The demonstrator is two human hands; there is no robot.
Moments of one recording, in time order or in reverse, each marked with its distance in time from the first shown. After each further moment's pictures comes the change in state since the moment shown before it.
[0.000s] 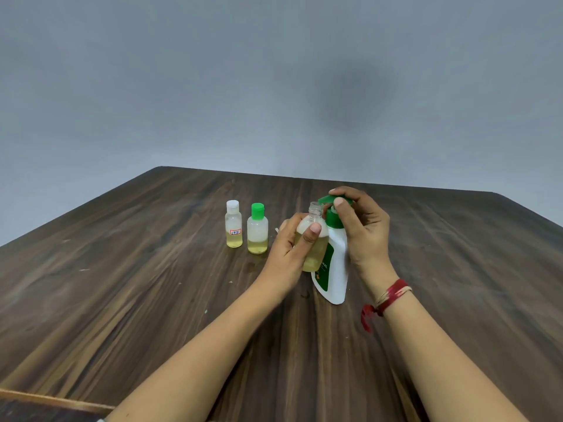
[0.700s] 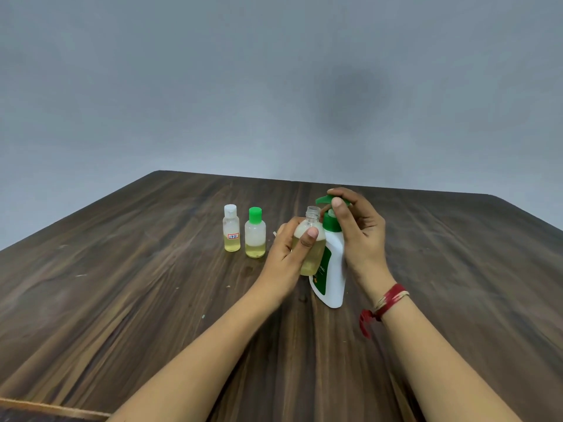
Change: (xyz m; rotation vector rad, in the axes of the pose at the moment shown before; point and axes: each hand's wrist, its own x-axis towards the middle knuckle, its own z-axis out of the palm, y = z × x) left_hand 0.001 -0.003 0.000 0.007 0.007 0.000; right_hand -0.001 0.002 -0.002 0.002 0.003 0.031
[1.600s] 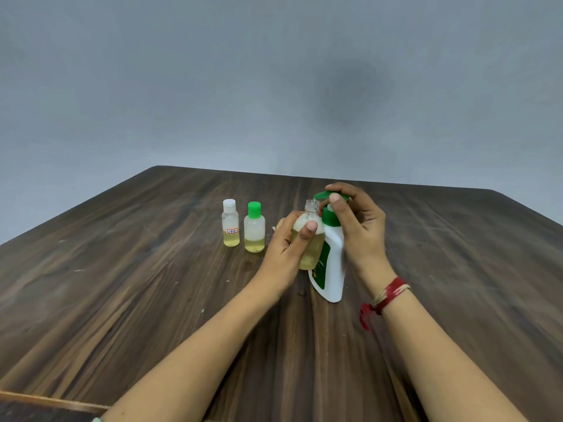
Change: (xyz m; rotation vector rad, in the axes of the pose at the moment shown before) left_hand 0.001 0.003 0.002 0.007 0.020 -0.007; right_hand 0.002 0.000 -0.001 -0.003 -0.032 -0.019
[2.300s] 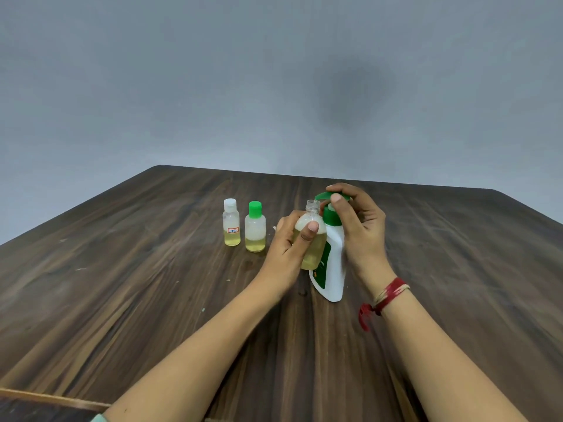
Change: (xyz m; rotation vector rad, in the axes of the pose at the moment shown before) left_hand -0.002 -0.001 0.001 0.036 0.001 0.018; right_hand -0.001 -0.002 0.002 0.027 0.022 0.038
